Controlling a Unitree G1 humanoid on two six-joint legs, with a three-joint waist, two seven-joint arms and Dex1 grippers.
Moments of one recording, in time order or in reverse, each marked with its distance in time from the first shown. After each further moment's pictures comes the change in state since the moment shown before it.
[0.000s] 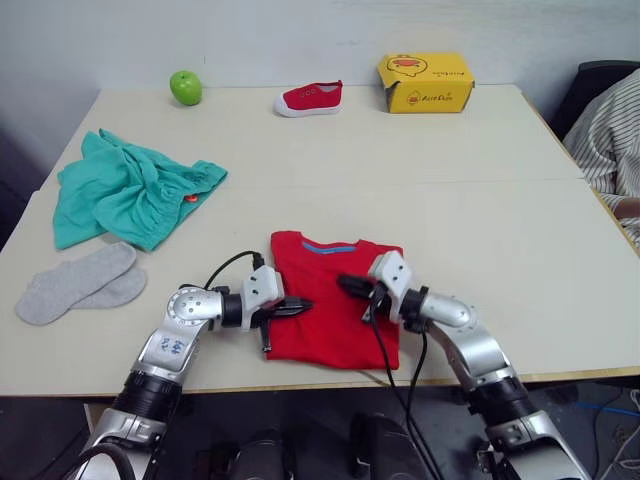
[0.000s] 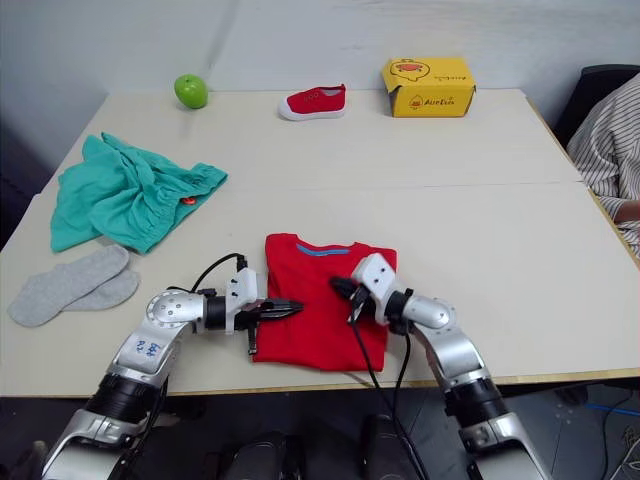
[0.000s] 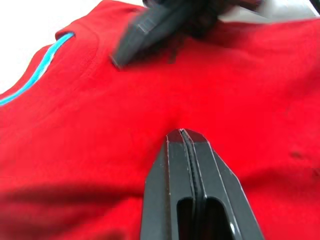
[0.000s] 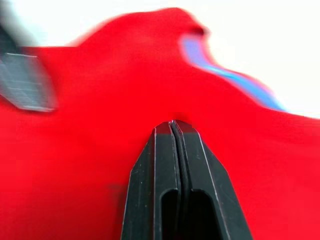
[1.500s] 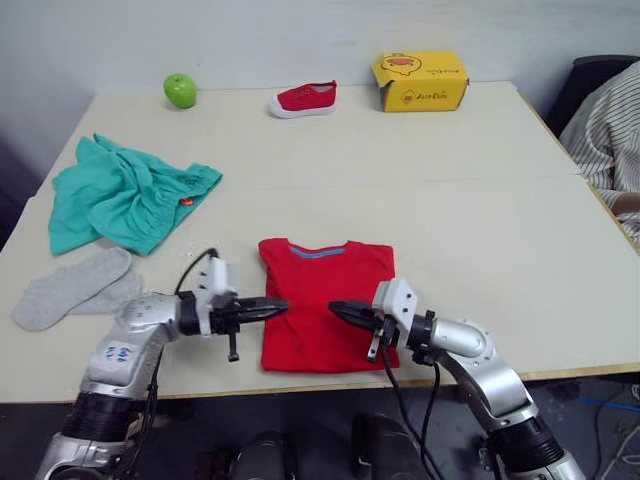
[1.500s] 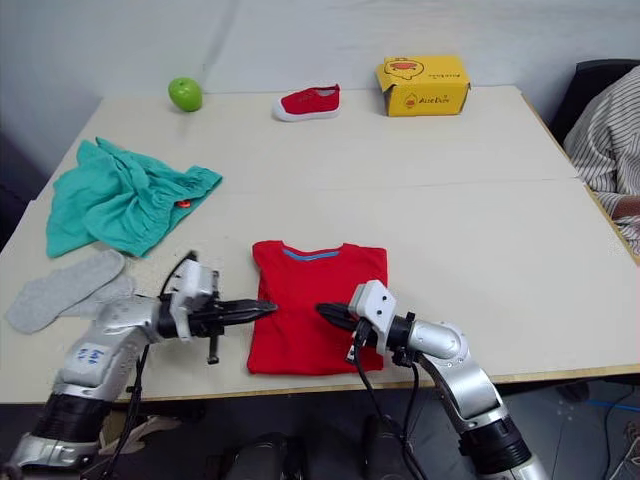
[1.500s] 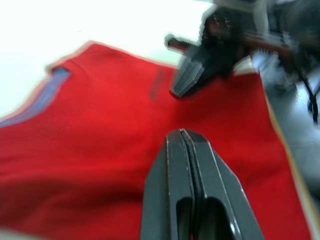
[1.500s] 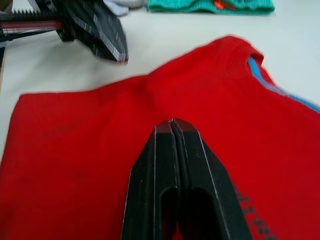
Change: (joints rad) left arm 0.061 0.071 0.057 -0.048 -0.214 0.033 -0.152; right arm 0.248 -0.043 0.105 -0.403 0.056 0.089 0.119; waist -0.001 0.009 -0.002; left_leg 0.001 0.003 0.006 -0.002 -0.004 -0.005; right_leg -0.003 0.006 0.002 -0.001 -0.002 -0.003
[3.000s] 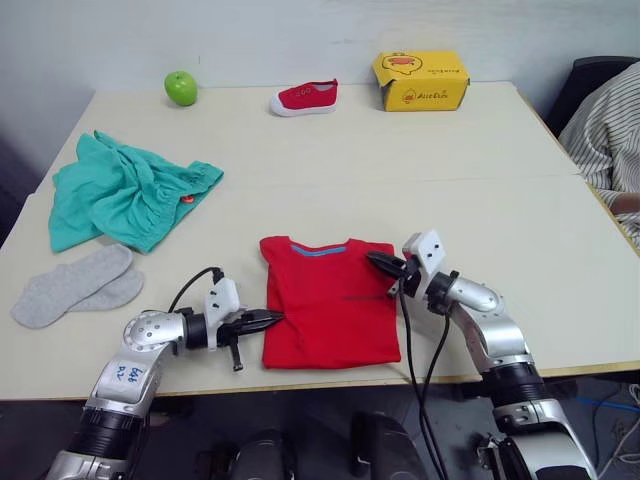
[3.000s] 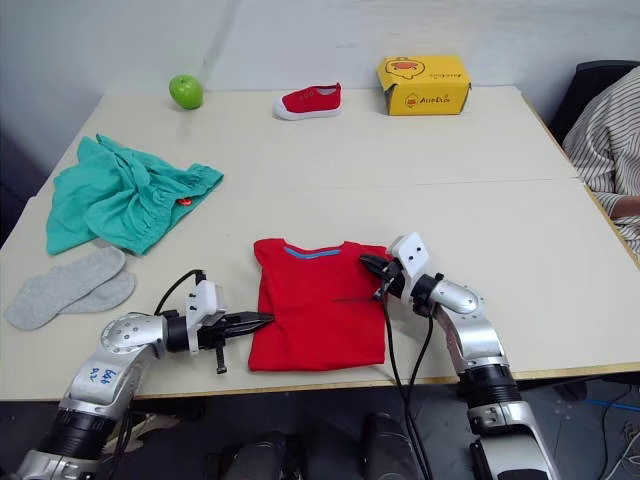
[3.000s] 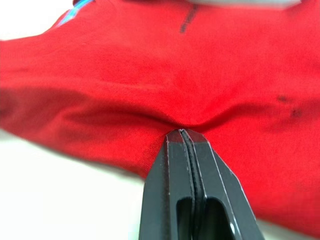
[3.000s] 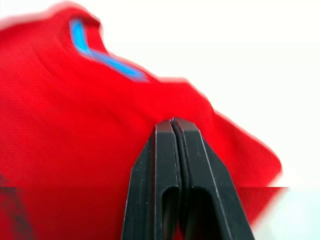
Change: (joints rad) left arm 0.120 -0.009 0.098 -0.054 -0.011 0.045 0.113; right arm -0.215 0.057 -0.217 0.301 0.060 -0.066 -0.006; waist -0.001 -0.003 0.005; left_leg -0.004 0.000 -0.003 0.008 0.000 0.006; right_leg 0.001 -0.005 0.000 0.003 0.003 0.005
